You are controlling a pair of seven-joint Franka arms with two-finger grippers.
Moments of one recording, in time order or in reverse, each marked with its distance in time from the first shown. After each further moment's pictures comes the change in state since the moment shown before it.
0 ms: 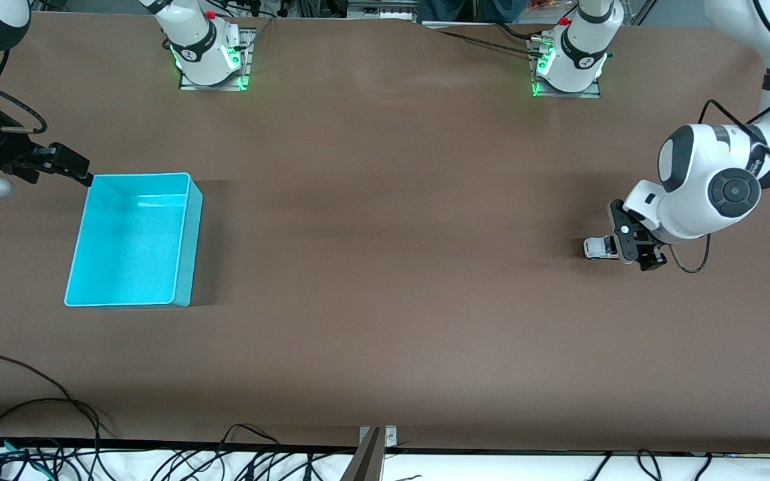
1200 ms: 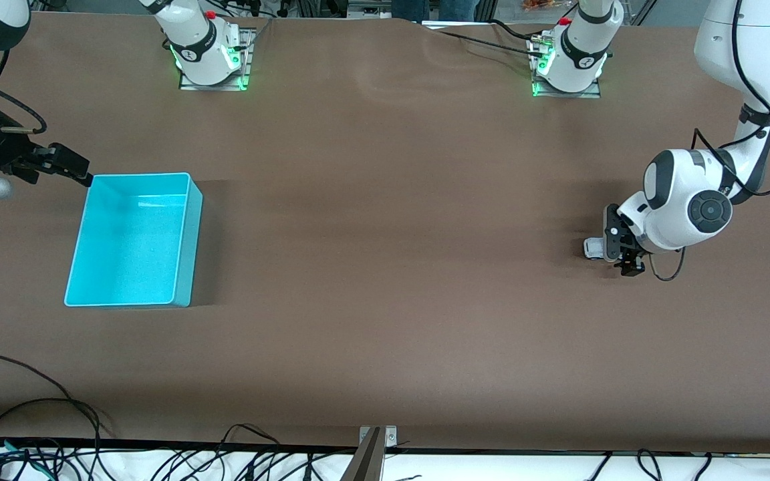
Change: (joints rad) left arm 0.052 0.130 0.001 -0.066 0.001 0.201 0.240; right arm 0.000 0.000 0.000 0.000 0.000 0.003 0.000
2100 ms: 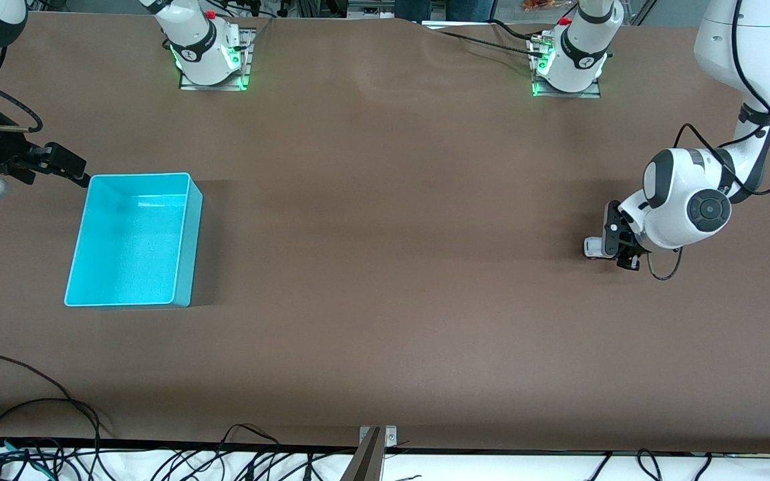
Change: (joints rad) left arm 0.001 -0.002 0.000 -0.004 0.000 0.006 0.071; right arm 0.000 0.000 -0.001 0.010 0.000 0.004 0.000
